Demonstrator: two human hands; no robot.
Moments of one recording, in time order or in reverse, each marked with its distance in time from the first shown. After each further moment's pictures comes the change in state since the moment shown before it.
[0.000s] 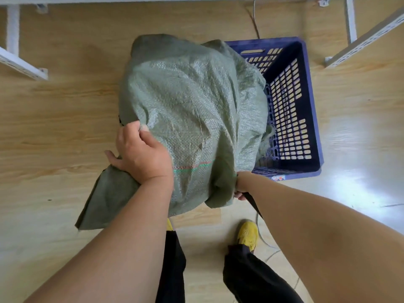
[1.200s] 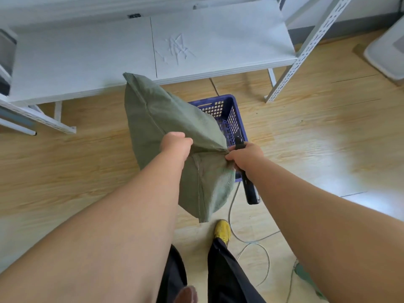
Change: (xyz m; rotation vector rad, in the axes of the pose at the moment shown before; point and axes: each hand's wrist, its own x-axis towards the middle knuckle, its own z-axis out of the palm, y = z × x) left_hand -0.142 0.231 -0.142 -0.216 -0.762 -0.245; right_hand -0.354 0.086 -0.138 0.706 0.458 -0.341
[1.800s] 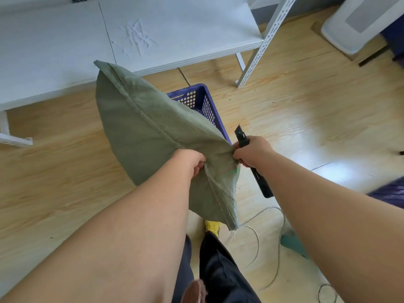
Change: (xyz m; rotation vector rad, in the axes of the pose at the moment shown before) left_hand -0.004 -0.017 0.066 0.072 -0.391 -0.360; right_hand -0.007 0.007 -0.051 -0.253 0.091 0.016
